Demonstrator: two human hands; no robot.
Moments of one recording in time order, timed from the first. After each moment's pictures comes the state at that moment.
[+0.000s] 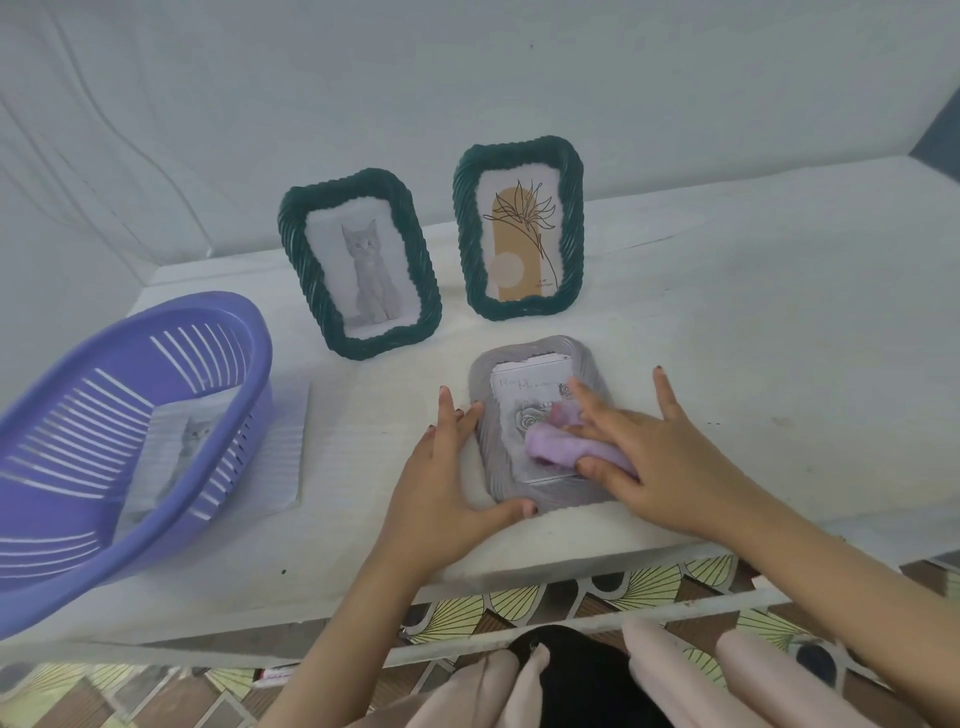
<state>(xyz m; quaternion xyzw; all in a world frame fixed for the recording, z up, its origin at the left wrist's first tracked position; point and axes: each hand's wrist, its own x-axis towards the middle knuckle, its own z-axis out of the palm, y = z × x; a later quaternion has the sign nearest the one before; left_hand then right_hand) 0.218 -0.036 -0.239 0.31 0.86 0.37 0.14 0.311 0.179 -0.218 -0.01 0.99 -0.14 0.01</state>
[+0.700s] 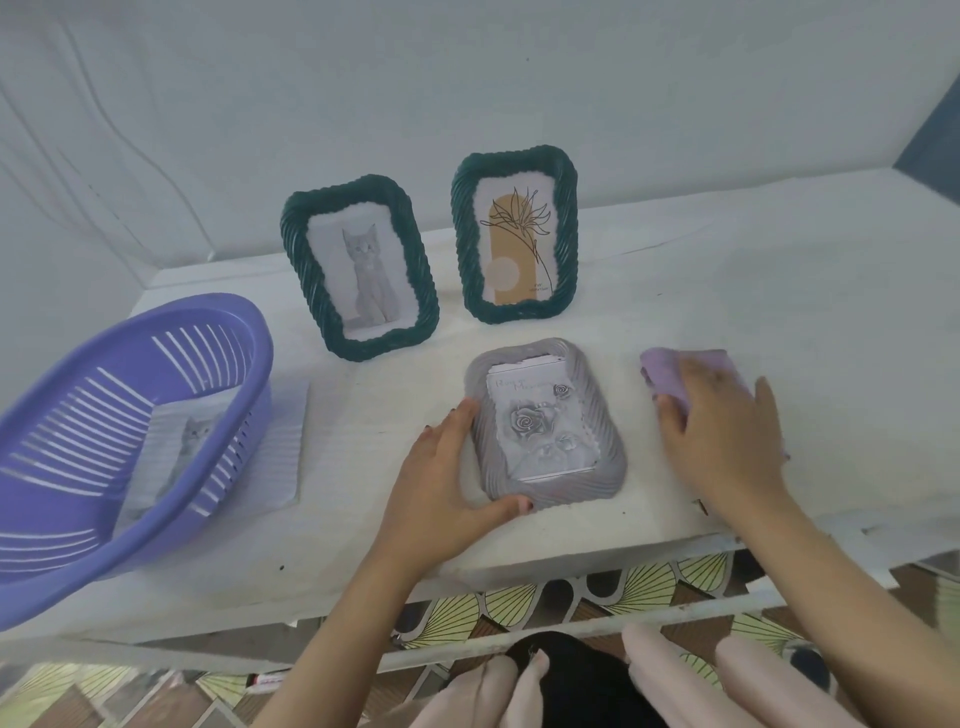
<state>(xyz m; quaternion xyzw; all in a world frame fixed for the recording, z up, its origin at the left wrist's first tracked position) 0.222 -0.036 -0.236 0.31 0.88 0.34 0.12 0.317 0.212 -0.231 0.30 0.94 -0.07 -0.14</state>
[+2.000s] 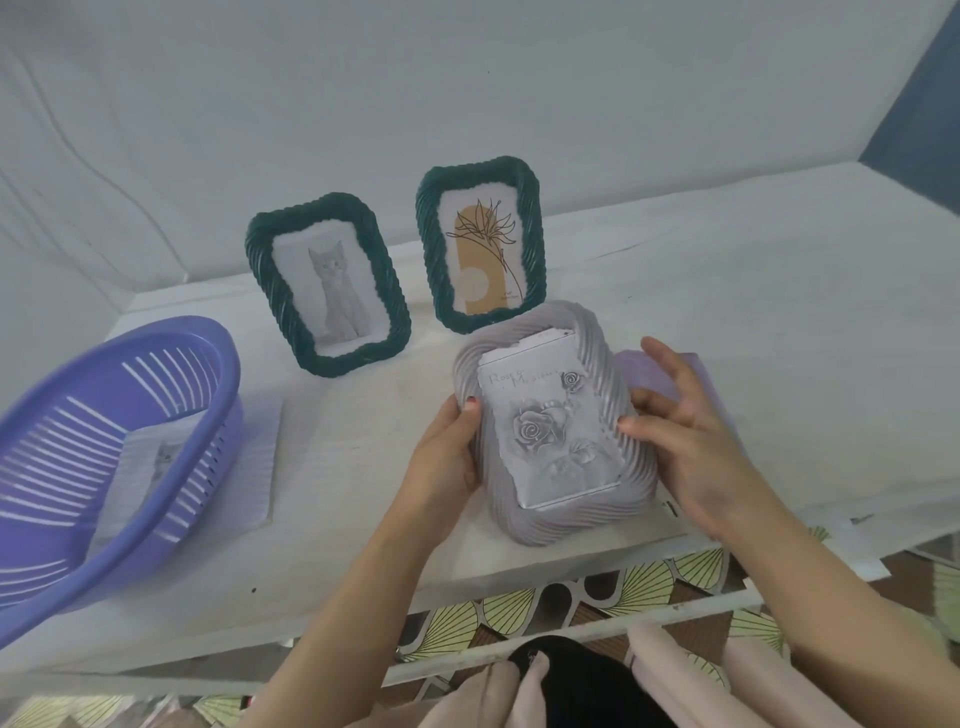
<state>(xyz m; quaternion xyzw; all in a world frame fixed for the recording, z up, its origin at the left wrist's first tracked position) 0.224 0.021 -0.203 0.07 0.59 0.73 0.34 0.333 0.194 -0.198 0.20 0.59 -0.77 -0.15</state>
